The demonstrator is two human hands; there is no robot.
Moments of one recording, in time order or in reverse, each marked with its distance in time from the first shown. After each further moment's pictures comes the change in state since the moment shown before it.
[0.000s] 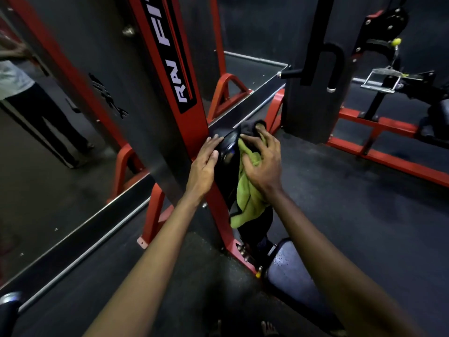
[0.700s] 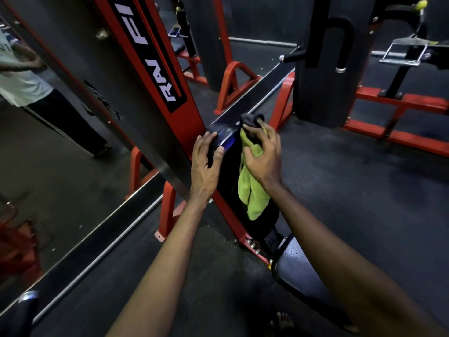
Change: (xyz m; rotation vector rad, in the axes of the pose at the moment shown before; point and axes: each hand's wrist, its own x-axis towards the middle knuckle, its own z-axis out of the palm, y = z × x) left_hand -0.006 0.007 0.030 0.186 0.178 0.019; right_hand 0.007 0.029 0.004 0.145 0.046 0.119
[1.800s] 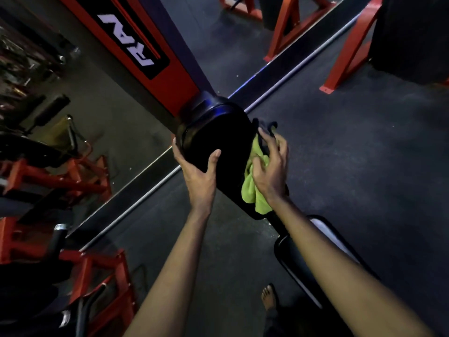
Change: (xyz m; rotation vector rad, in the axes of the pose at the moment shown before) left_hand -0.053 0.004 0.075 0.078 0.454 -0.320; right_hand -0.043 0.107 -0.012 0.204 -0.223 0.210
